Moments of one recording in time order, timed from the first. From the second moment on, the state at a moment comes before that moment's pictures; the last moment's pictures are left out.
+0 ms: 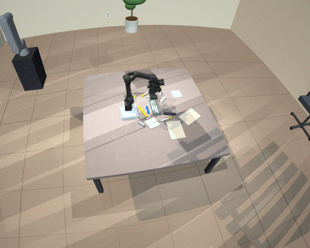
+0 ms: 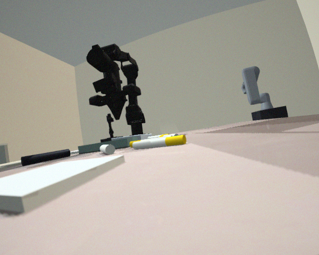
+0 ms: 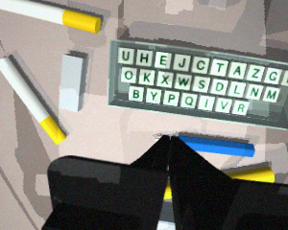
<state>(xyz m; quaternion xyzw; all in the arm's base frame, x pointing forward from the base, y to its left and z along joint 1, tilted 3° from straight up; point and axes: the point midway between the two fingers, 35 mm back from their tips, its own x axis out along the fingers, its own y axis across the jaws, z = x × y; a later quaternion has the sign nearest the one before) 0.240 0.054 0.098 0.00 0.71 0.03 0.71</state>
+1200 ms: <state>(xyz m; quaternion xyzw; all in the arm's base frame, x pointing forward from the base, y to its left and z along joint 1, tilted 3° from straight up) 0.197 -0.016 0.058 0.59 0.64 -0.34 0.36</state>
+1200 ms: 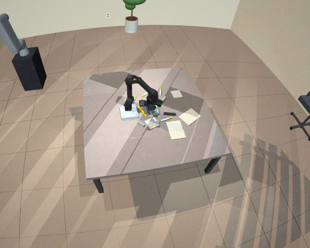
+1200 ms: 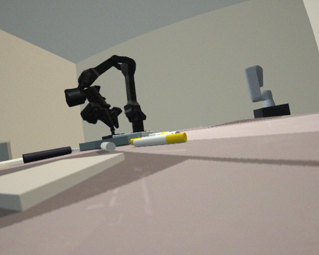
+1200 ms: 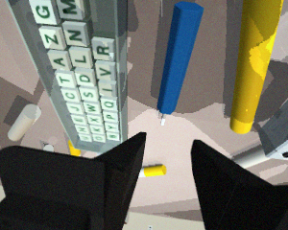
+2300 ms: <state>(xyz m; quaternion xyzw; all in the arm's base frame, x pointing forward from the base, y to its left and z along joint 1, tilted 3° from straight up) 0.197 -0.017 0.028 0.60 0.63 -0.34 0.35</state>
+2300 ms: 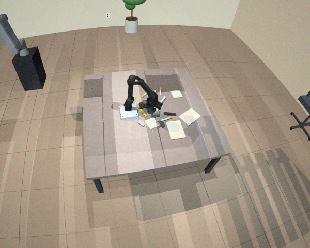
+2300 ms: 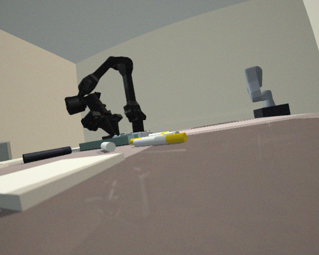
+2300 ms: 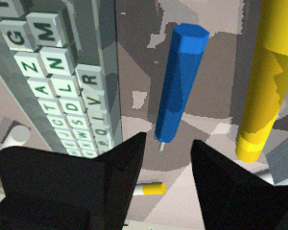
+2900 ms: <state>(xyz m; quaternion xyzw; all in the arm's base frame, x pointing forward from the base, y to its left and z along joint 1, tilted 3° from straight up) 0.196 -0.017 0.010 0.60 0.63 -0.34 0.35</state>
